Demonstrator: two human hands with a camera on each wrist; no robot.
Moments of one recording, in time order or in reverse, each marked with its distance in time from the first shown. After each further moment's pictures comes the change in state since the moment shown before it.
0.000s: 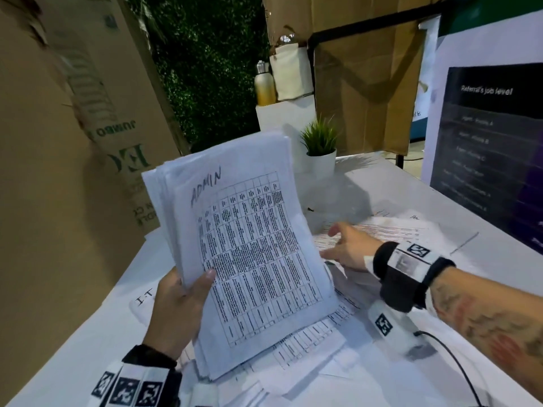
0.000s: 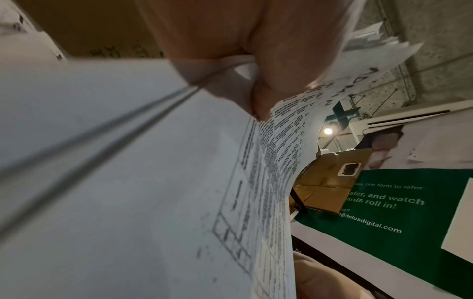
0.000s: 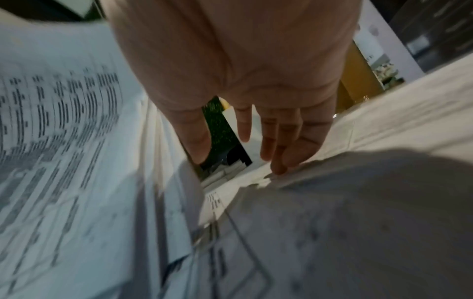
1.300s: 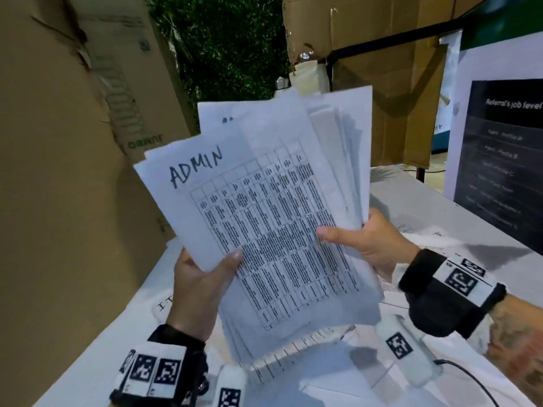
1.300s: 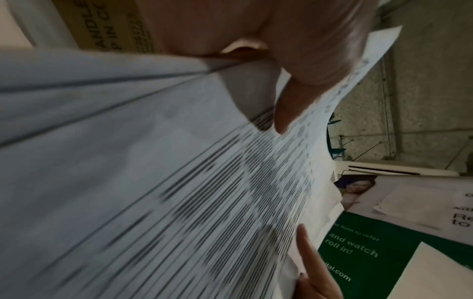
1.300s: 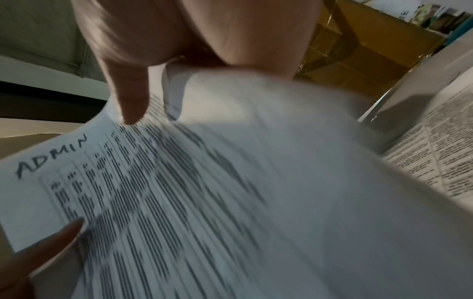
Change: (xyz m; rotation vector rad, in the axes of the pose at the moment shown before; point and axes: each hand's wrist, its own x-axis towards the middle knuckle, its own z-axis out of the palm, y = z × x) left_hand 0.015 0.043 0.010 -0.462 0.070 0.027; right_hand -0.038 -0.040 -0.018 0.806 0.031 -0.533
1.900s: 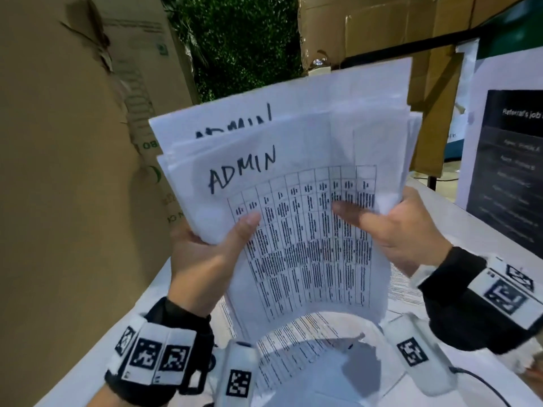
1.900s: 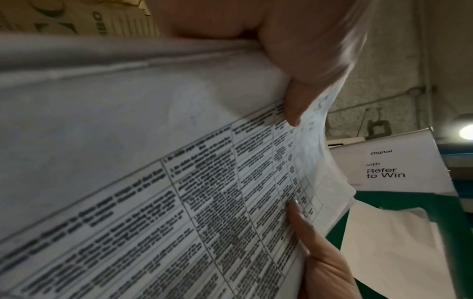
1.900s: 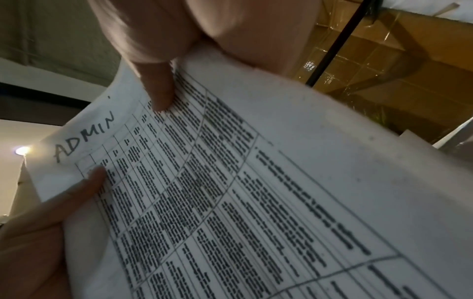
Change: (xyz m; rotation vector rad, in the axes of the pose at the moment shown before) left_hand 0.003 0.055 0.024 0.074 -0.105 0.358; right_hand -0.011 -0.045 0.013 -0.095 0.133 -0.284
